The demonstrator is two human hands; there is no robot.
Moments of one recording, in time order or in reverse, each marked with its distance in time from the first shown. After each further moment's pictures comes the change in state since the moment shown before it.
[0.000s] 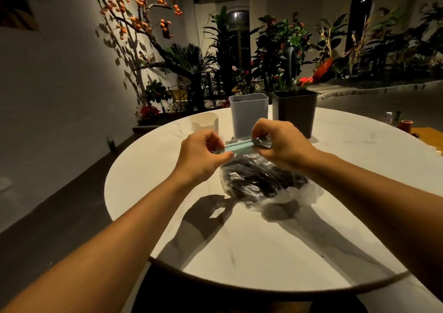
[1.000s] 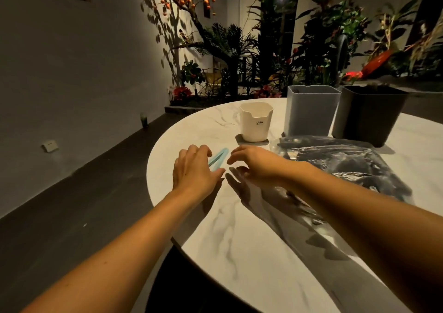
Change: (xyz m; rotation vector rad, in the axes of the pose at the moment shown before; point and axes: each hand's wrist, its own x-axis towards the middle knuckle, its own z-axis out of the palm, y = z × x) left_hand -0.004 -0.132 -0.052 0.616 0.117 -0.307; right_hand 0.077 -0.086 0.142 -0.043 -0.541 -0.191
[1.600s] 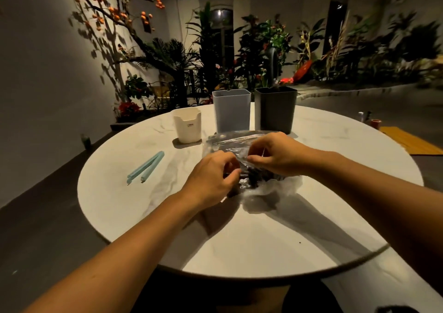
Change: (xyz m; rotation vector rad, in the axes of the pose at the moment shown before) left_hand -0.074 0.139 0.015 -0.355 -0.219 0.610; right_hand -0.179 0.071 -0.068 0.140 0.202 0.252
